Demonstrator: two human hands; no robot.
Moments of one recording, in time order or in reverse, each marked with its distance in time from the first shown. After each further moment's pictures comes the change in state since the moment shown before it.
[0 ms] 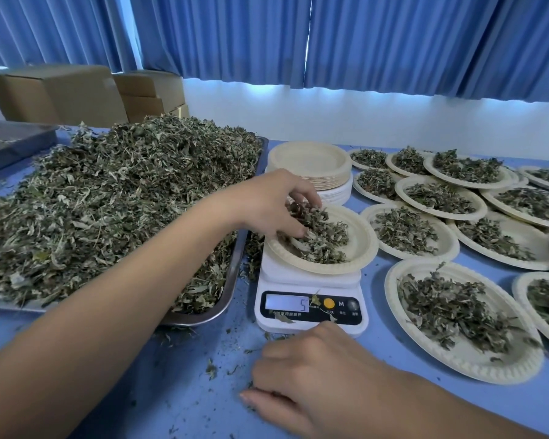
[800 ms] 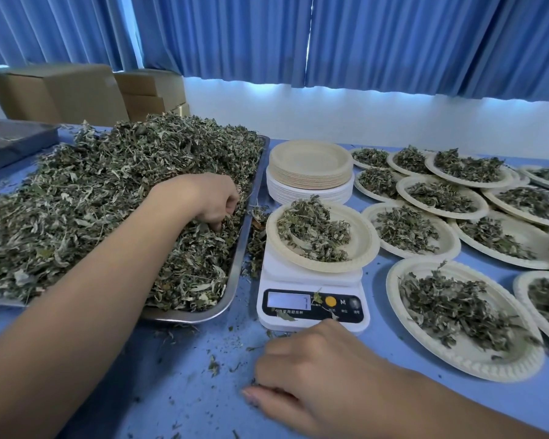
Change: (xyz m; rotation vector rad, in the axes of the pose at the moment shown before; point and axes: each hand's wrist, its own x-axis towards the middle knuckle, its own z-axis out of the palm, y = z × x) left_hand 0.001 -0.071 -0.030 0.413 -0.120 -0.407; right_hand 0.000 0.000 0.001 -0.024 0.003 -0.039
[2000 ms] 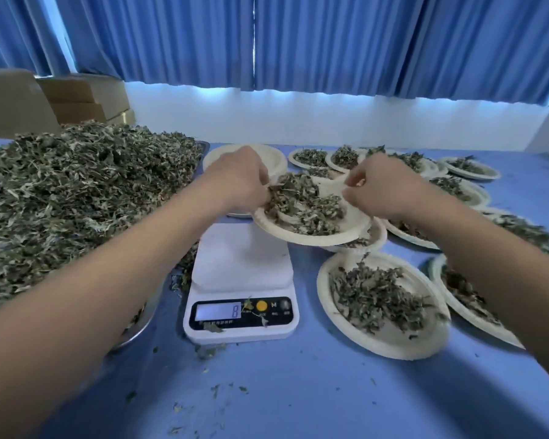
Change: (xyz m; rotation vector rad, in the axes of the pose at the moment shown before) left_hand 0.003 0.138 -0.015 -0.311 0.393 0.208; right_hand -0.029 0.174 -0.137 -0.087 0.184 1.086
